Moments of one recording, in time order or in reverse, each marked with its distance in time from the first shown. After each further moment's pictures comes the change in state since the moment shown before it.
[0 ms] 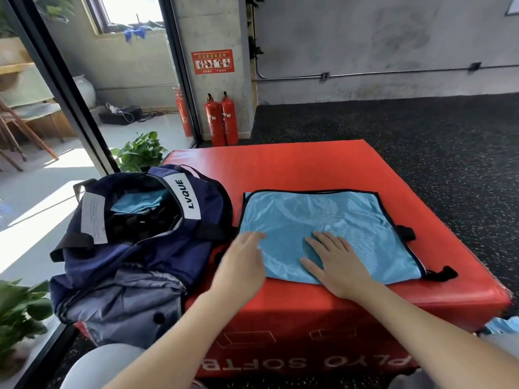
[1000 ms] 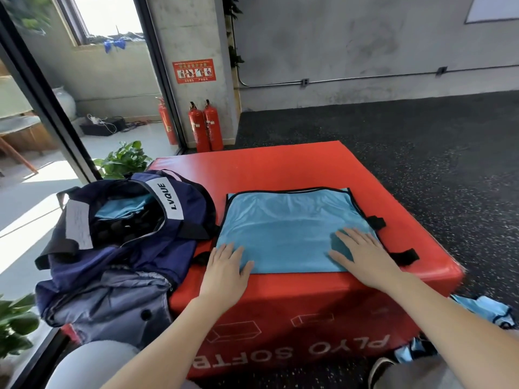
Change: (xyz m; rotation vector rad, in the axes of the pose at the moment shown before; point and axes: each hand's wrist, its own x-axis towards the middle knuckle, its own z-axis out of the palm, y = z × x) left_hand -0.012 -0.039 0.049 0.311 -0.112 -0.025; right_hand -0.055 0.087 -0.028 -0.011 -0.015 0.186
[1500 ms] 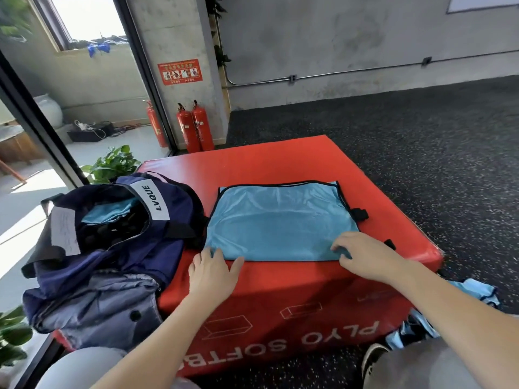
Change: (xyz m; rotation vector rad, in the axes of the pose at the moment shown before) left_hand -0.006 0.017 -0.006 0.054 0.011 -0.234; right_hand -0.030 0.009 -0.034 0.090 -0.066 -0.152
